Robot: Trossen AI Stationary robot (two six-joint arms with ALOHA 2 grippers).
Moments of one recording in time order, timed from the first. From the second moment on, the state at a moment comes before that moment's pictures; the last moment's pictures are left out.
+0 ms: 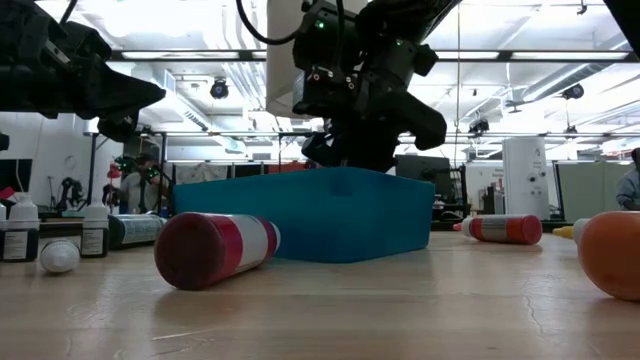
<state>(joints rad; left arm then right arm) 0.12 0.05 0.01 0.02 0.04 -0.18 0.03 2.01 1.40 -0.54 -0.19 -0.34</state>
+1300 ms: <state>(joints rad) 0.12 0.05 0.01 0.02 0.04 -0.18 0.02 1.95 1.40 -0.55 -0.22 -0.33</state>
